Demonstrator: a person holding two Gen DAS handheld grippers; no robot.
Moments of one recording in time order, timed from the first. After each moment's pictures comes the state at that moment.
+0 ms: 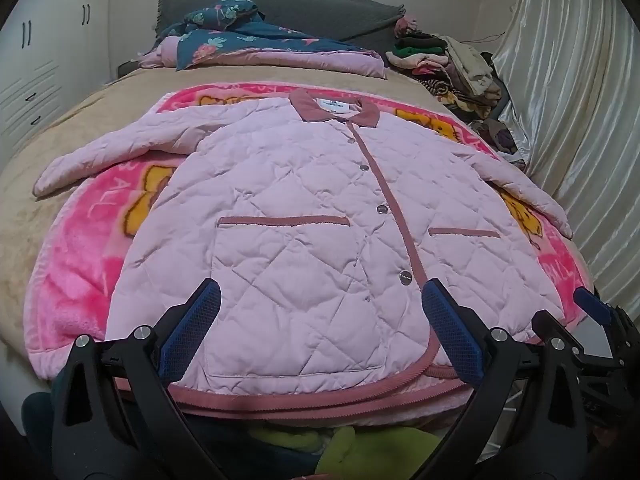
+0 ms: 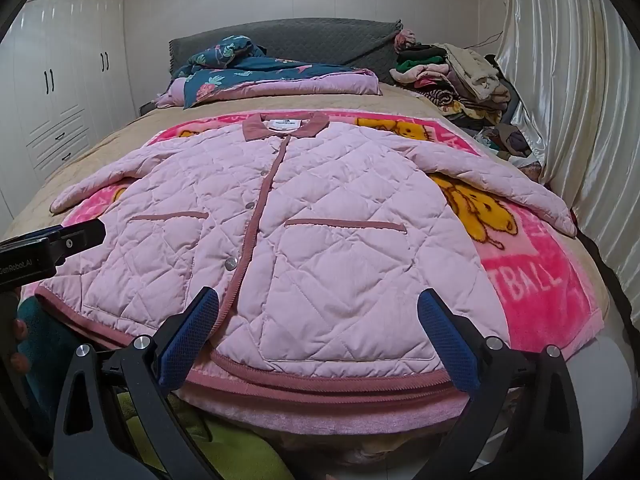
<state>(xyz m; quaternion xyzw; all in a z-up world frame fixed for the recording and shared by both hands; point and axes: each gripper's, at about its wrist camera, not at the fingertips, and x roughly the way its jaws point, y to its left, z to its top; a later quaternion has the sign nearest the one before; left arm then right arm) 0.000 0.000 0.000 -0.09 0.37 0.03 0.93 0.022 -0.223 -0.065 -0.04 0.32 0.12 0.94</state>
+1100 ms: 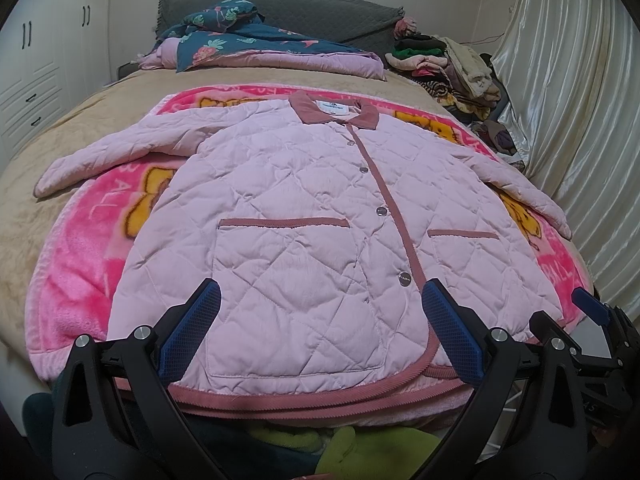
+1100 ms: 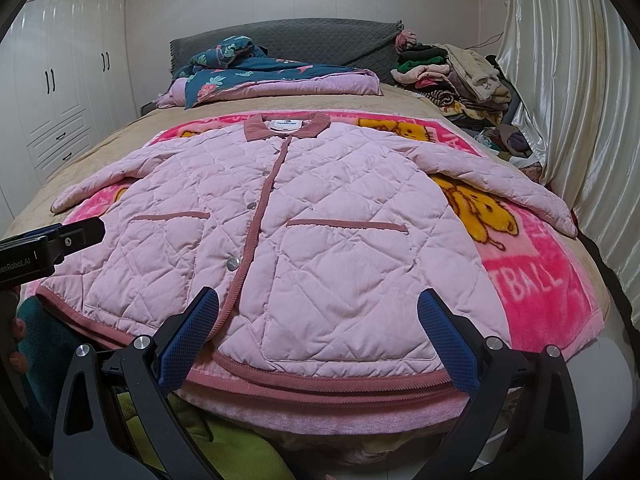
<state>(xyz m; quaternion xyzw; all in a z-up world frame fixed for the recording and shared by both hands) 0.000 0.000 0.000 -0.09 0.36 0.03 0.93 0.022 -0.221 -0.065 -0.04 0.32 0.12 0.94</state>
